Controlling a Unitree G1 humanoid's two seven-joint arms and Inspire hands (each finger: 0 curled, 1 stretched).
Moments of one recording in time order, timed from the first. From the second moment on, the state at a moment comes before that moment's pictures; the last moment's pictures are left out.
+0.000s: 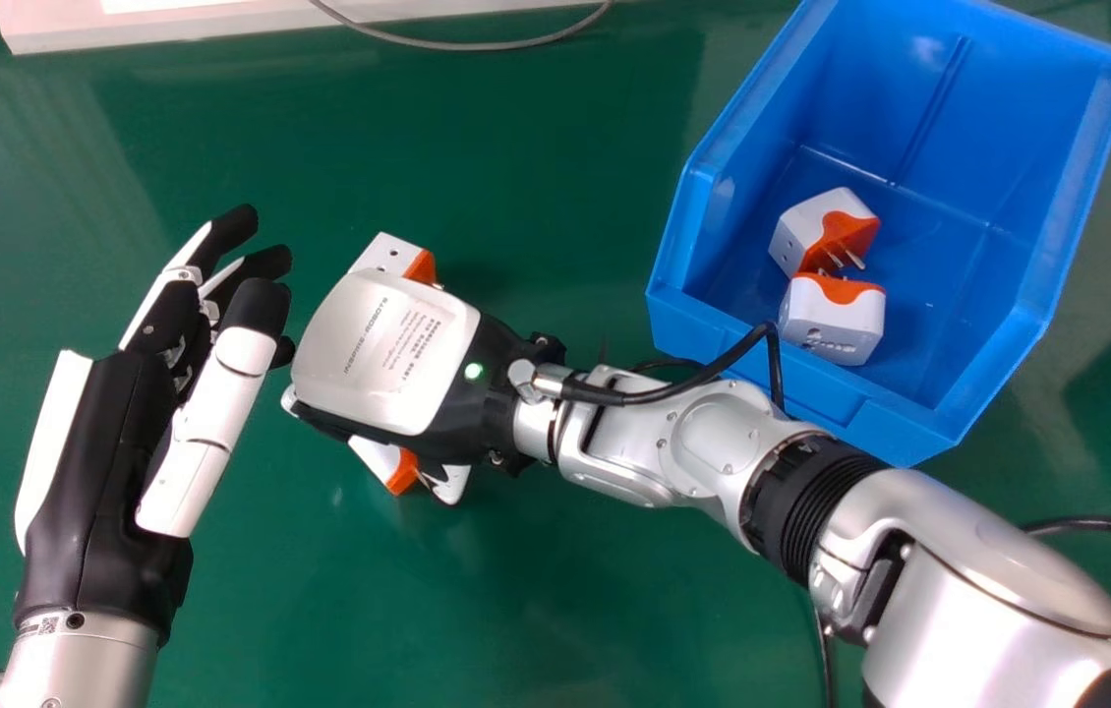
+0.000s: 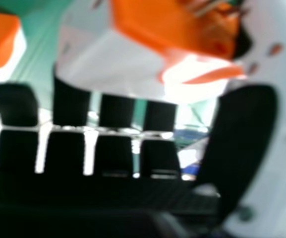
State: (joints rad) left arm 0.43 0.15 0.17 -0.58 -0.05 0.06 -0.15; right arm -1.02 0.04 1.00 1.17 -1.15 -0.38 -0.47
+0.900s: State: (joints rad) left arm 0.43 0.14 0.16 -0.60 -0.04 0.06 -0.15; right arm -1.01 0.03 1.00 1.16 -1.14 -0.40 -0.50
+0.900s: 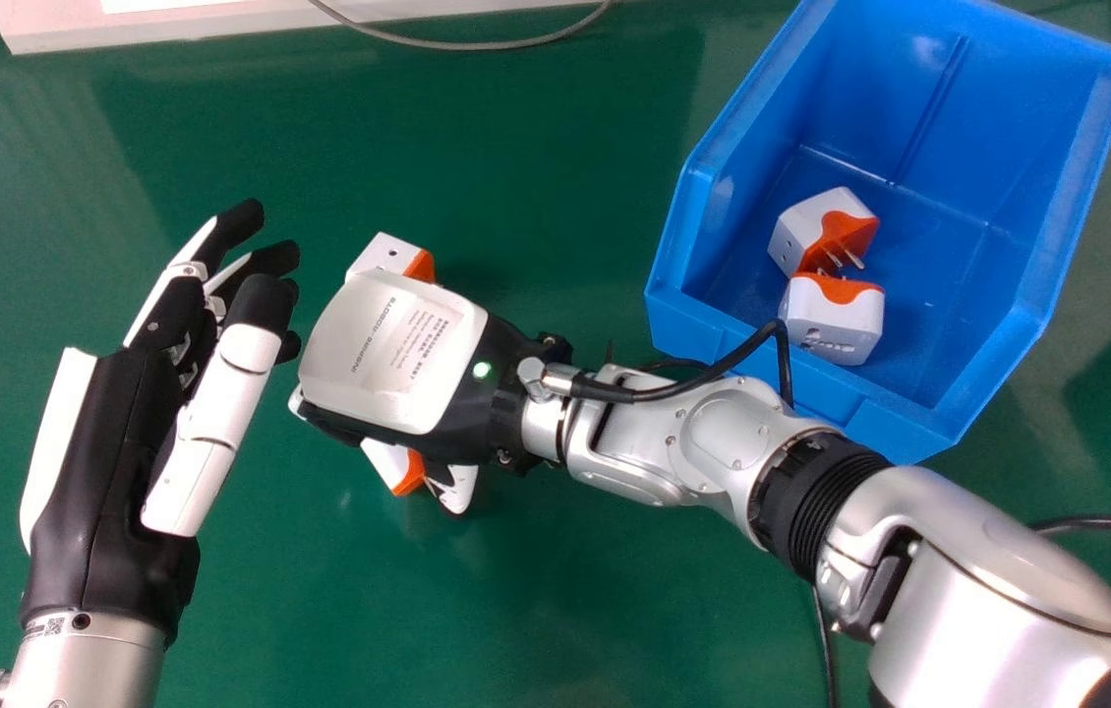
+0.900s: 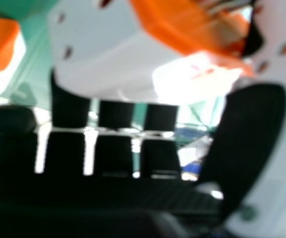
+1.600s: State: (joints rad) left arm 0.39 0.15 0.19 -0.57 -0.04 0.07 -0.15; right arm -0.86 -0.03 0.88 0.95 -1.01 -0.46 -0.40
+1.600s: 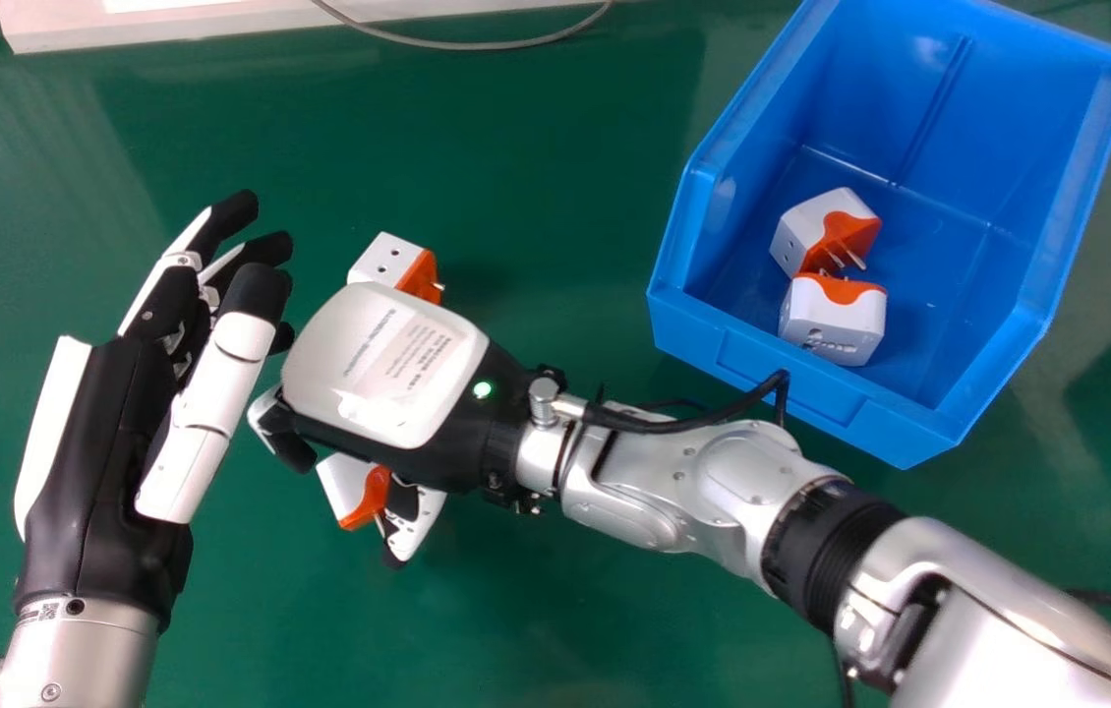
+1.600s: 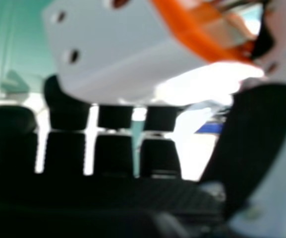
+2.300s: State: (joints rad) left arm 0.33 0.17 0.22 -0.51 -0.05 0.08 -0.15; right arm -0.57 -0.24 0.74 0.41 -0.98 -0.36 -0.22
